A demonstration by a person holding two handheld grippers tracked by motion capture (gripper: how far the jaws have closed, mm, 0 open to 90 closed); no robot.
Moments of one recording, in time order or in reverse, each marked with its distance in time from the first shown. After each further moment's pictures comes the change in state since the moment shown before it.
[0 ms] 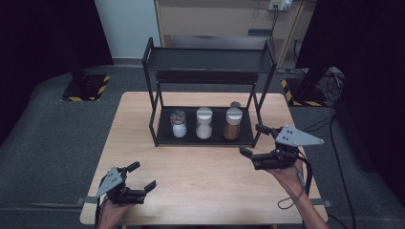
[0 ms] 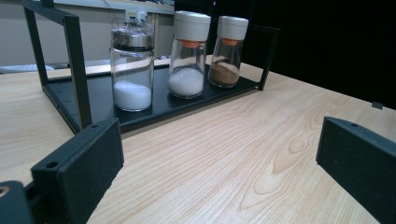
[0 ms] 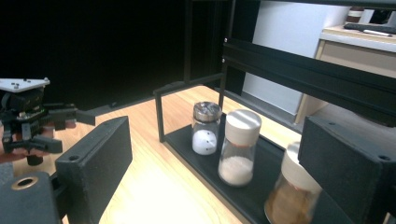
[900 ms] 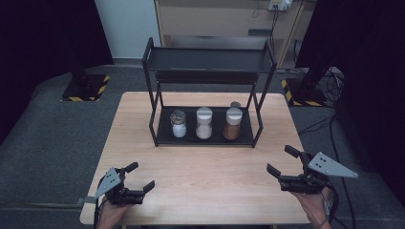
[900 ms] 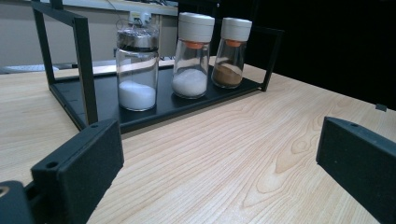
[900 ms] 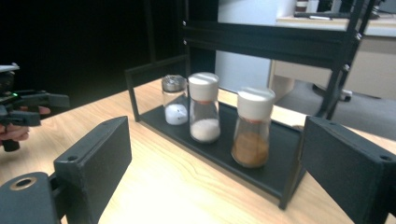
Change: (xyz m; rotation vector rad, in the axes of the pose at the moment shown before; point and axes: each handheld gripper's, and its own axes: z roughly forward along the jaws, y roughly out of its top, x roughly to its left) left arm -0.001 -0.001 -0.004 -0.006 0.013 -0.004; right arm 0.013 -0.066 -0.069 -0.024 -0.147 0.090
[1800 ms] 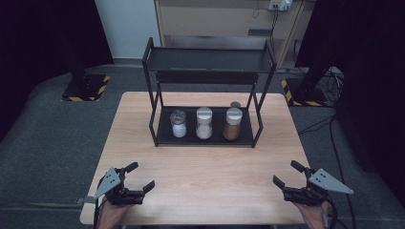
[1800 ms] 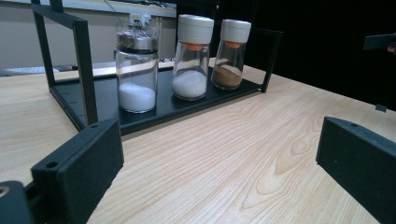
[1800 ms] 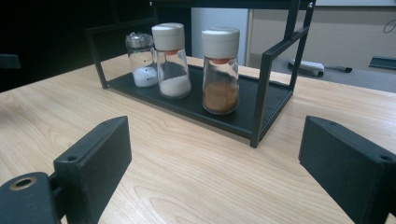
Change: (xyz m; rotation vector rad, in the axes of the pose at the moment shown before) left arm -0.001 -0.001 0.000 -0.006 -0.001 0.005; right arm -0.005 -0.067 -0.011 0.040 -0.091 0.034
